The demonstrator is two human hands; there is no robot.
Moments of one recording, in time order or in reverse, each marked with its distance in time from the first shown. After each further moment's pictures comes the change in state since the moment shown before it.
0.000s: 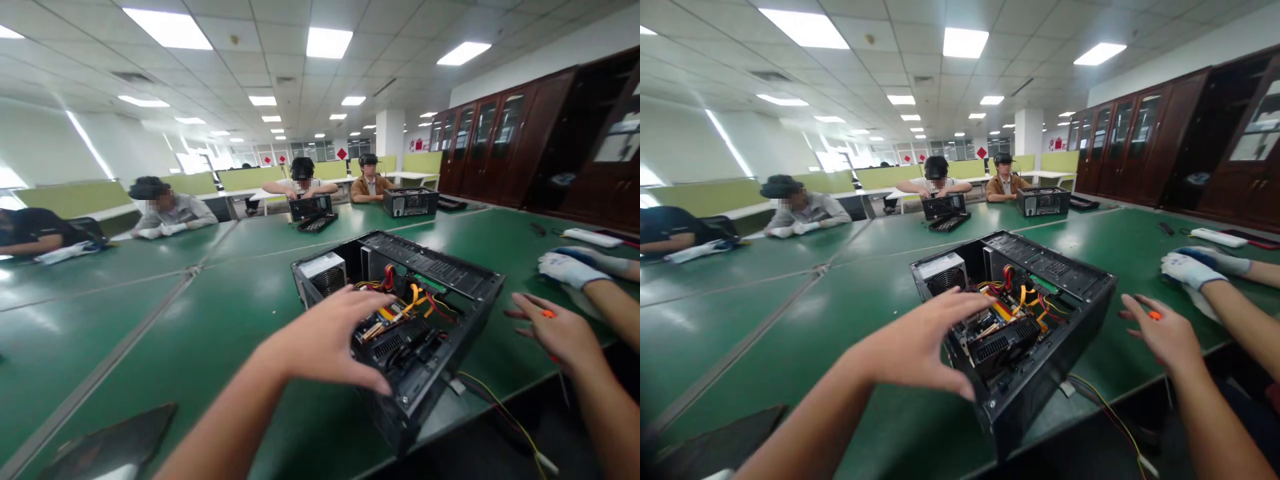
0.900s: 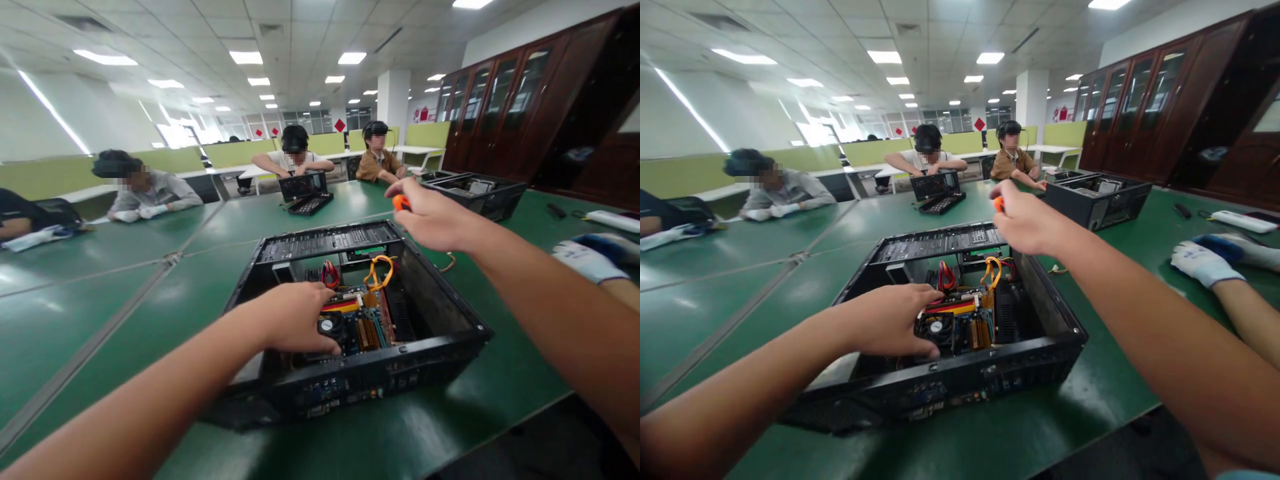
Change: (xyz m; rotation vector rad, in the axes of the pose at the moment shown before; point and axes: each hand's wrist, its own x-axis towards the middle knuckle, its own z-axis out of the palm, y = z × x) left_hand 0.027 -0.073 -0.008 0.255 -0.330 -0.402; right_hand 0.082 -0.245 0.088 -0.365 -0.353 -0.665
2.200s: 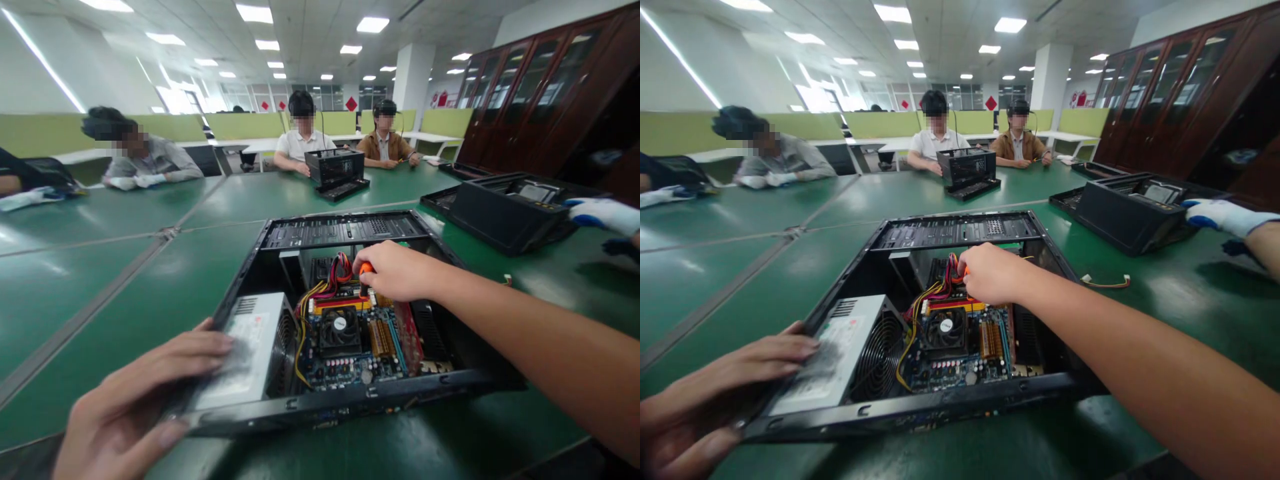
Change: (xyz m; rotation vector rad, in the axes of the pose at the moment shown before) left_hand -0.149 -0.093 0.114 -0.559 0.821 -0.002; right_hand 0.006 -0.056 0.095 -0.045 -0.495 -0.228
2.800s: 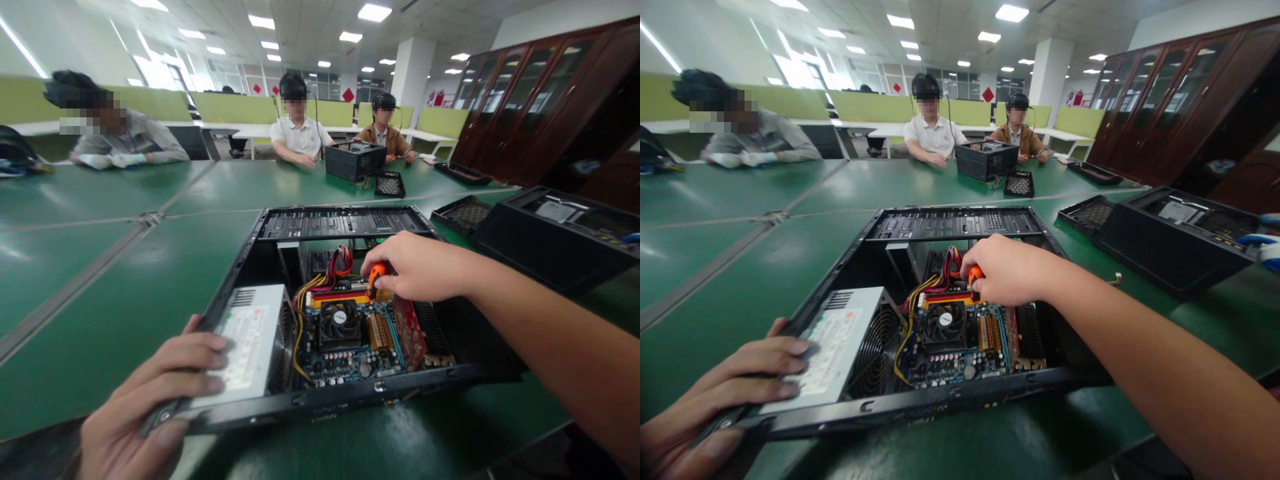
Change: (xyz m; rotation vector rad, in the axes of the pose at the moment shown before) left_hand -0.012 0.000 0.039 -0.184 0.279 0.042; right_hand -0.019 -0.009 -0.022 -0.040 -0.133 -0.083
